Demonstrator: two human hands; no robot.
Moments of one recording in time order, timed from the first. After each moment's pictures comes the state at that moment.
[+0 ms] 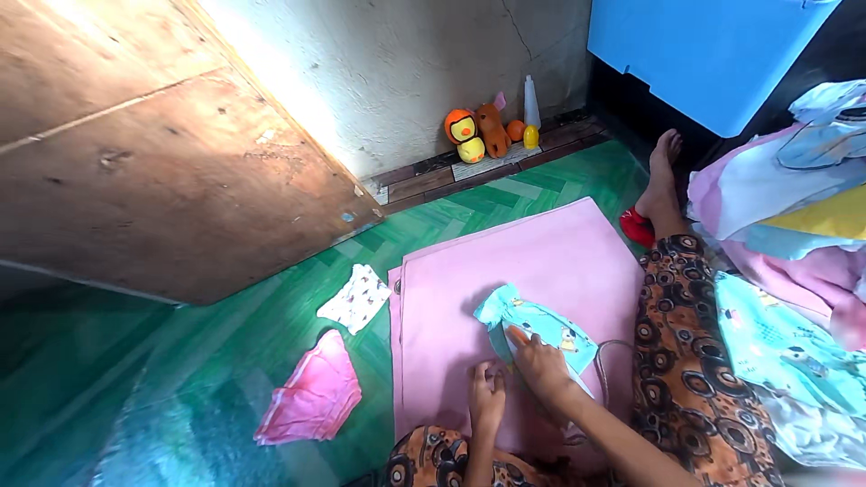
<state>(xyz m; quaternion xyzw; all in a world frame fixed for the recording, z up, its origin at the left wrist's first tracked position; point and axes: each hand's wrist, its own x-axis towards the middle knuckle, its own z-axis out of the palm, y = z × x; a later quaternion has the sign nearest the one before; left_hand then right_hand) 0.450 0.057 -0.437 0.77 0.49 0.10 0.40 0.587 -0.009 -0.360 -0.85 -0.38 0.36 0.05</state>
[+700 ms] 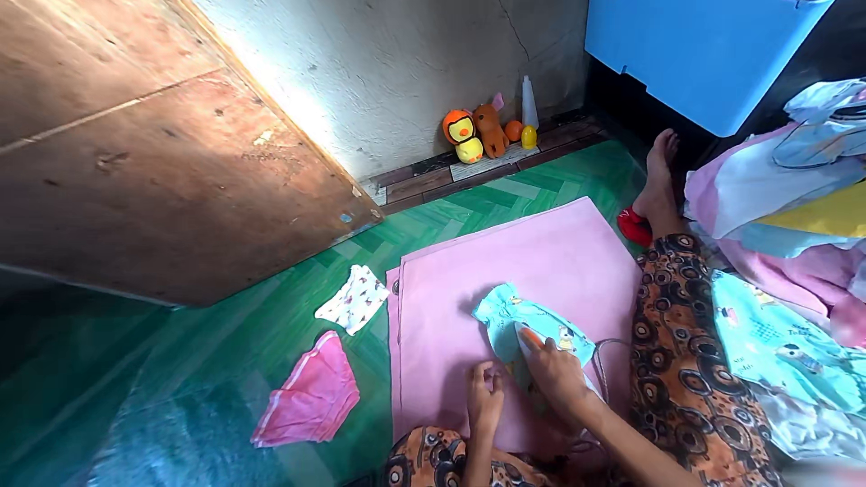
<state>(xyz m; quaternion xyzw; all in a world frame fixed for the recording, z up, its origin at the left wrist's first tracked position) 0.448 0.059 -0.444 0.77 0.48 0.09 0.40 0.594 -0.036 -0.365 -0.86 -0.36 0.35 0.05</state>
